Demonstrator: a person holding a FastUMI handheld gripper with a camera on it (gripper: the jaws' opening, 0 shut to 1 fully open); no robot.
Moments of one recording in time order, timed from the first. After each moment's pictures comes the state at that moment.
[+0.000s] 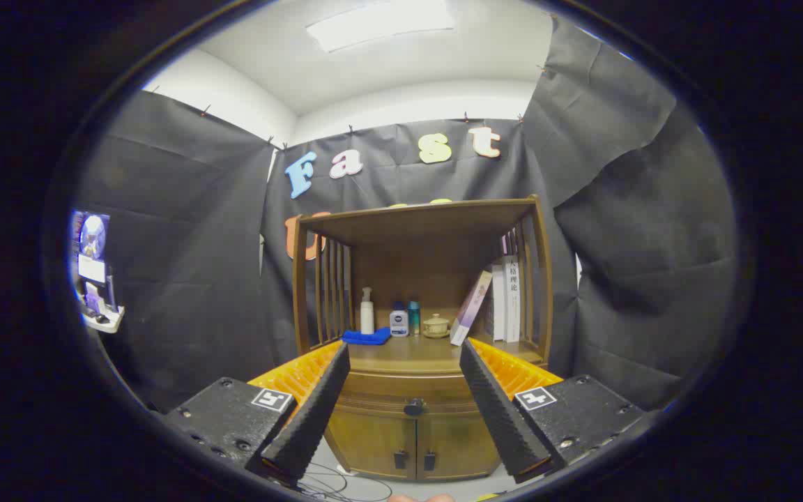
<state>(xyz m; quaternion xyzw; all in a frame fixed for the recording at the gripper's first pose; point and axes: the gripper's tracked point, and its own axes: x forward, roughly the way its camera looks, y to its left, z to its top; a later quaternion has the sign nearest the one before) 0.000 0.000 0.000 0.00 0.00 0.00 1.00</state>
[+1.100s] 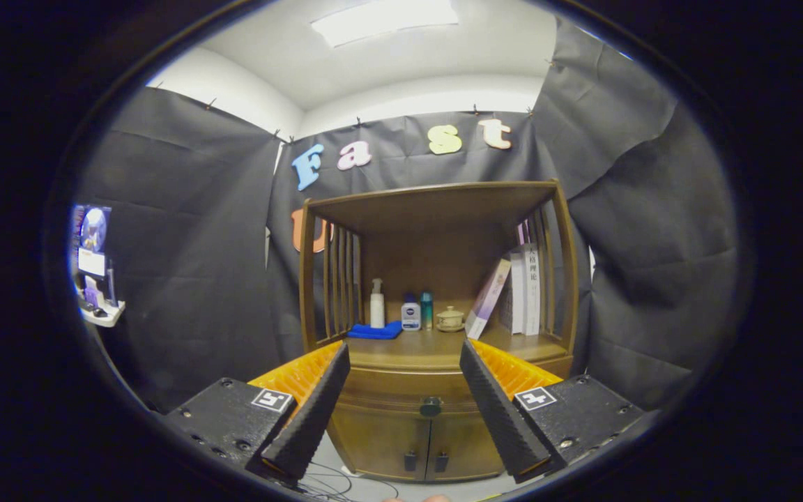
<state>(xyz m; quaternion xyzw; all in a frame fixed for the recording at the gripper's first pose) 0.046 0.023 -0.045 -0.01 0.02 0.01 1.00</state>
